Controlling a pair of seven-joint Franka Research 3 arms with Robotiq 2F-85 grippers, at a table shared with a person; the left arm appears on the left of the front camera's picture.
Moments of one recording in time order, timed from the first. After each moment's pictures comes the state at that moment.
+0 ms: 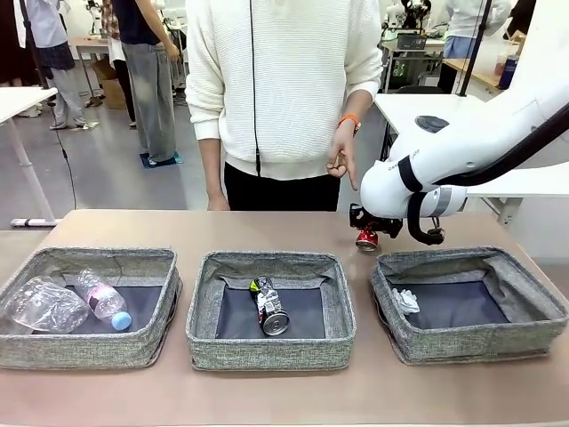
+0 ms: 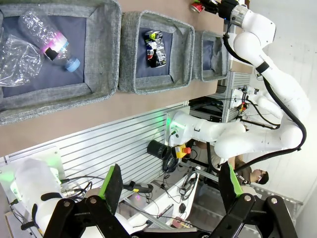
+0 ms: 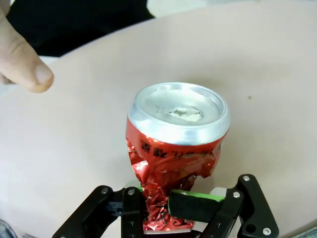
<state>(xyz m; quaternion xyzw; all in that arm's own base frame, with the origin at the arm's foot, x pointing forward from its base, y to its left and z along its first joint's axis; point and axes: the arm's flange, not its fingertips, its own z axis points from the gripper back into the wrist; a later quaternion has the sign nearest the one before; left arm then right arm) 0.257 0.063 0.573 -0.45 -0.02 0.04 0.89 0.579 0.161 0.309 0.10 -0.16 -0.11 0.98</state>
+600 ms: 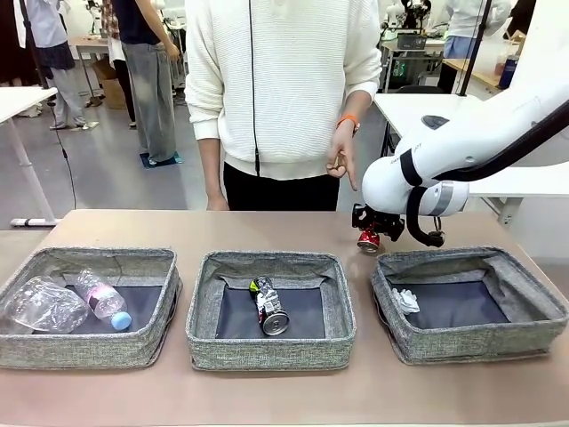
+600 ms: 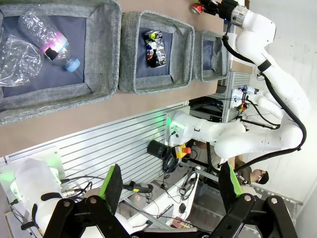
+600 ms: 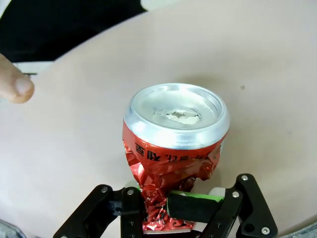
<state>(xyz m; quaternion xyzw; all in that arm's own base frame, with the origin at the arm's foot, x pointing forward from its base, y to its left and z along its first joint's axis) 0.257 0.063 0.573 -0.45 -0.02 0.04 0.89 0.579 0.153 0.308 0.11 -0.14 -0.15 0.97</state>
